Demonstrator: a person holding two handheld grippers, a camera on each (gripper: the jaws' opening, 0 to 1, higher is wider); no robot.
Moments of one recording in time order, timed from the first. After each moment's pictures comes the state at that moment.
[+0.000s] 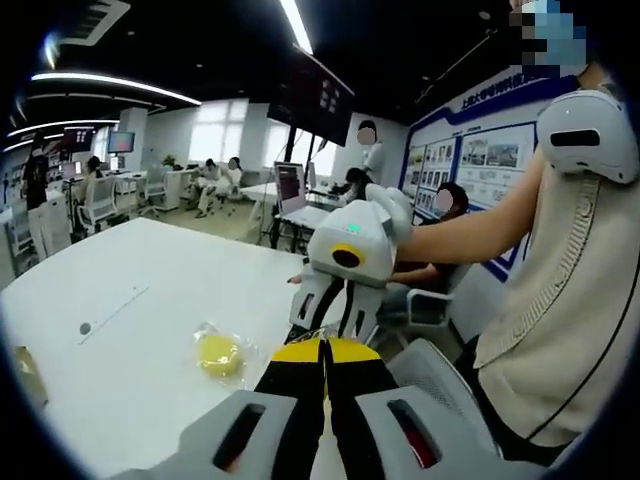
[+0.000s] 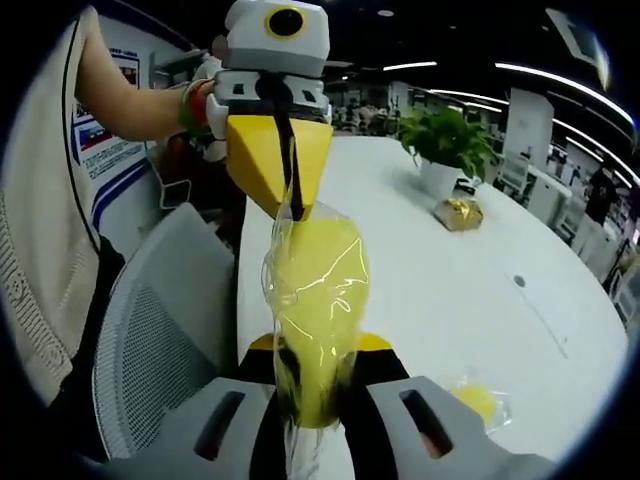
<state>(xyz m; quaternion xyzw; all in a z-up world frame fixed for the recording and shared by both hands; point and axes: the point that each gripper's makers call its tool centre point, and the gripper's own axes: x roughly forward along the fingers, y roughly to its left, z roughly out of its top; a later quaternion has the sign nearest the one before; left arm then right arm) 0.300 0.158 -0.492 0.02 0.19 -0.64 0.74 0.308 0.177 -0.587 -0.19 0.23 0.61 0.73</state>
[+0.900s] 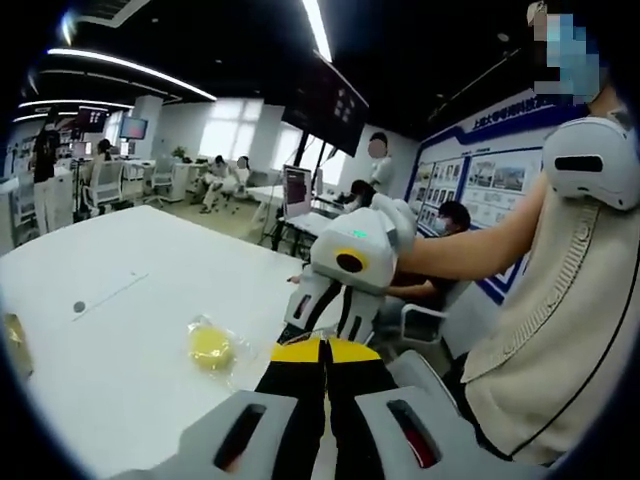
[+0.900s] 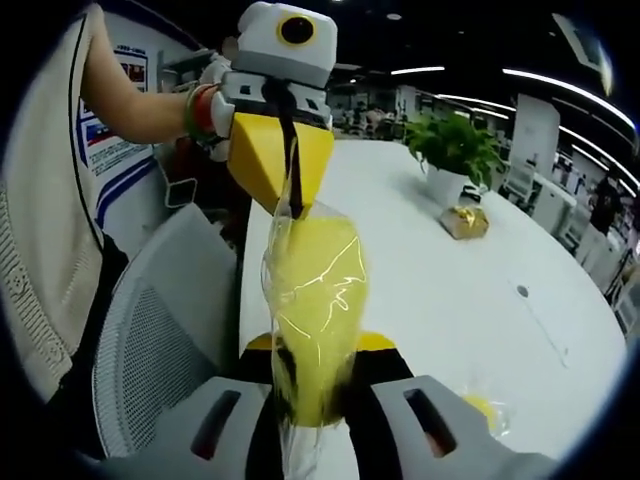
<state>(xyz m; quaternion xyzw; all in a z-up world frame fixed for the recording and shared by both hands) 0.297 0.163 -0.487 -0.04 0.20 -0.63 0.74 0.303 0.181 -0.581 -0.19 0.22 0.63 0.72</state>
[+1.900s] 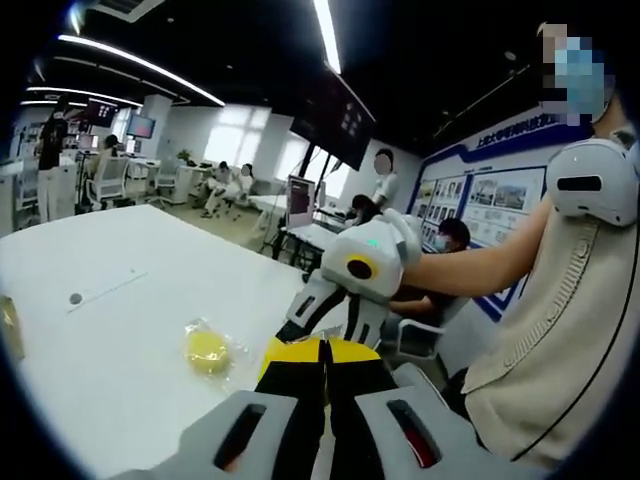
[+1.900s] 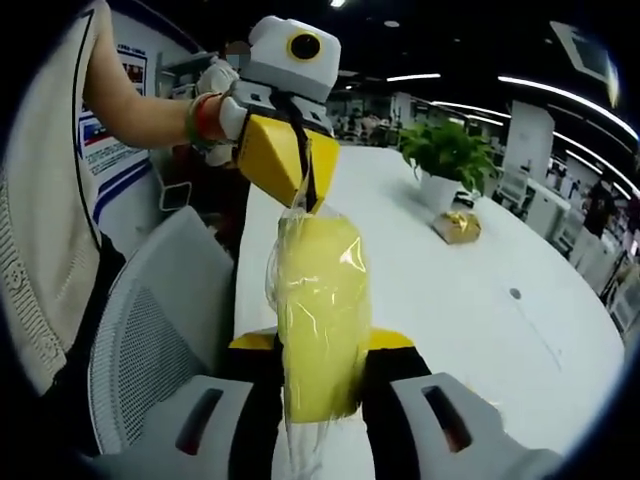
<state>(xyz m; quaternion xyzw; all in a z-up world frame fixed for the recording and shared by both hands) 0.303 0.164 -0.487 -0.07 0.20 -0.63 0.75 0.308 0.177 -0.578 -0.19 0.20 0.61 0.74</state>
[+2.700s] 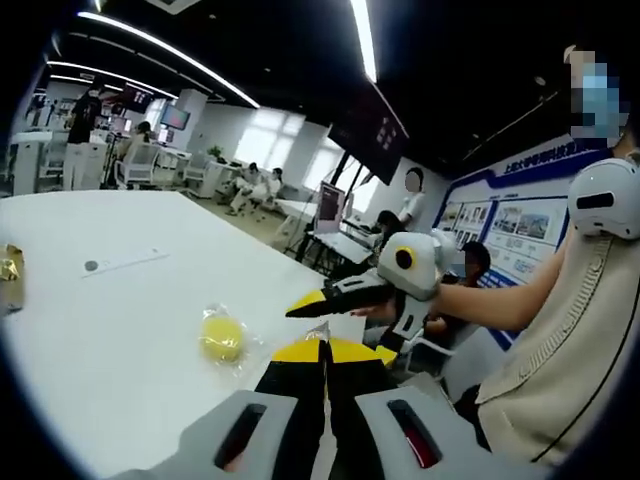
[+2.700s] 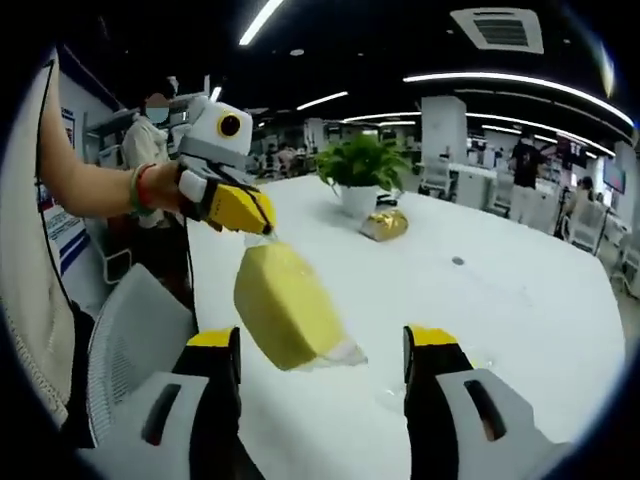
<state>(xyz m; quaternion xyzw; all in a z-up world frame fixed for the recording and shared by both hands) 0.325 0.177 -0.515 -0.12 0.22 -0.57 0.78 0.323 0.121 -0.565 -0.05 0.18 0.45 0.87</state>
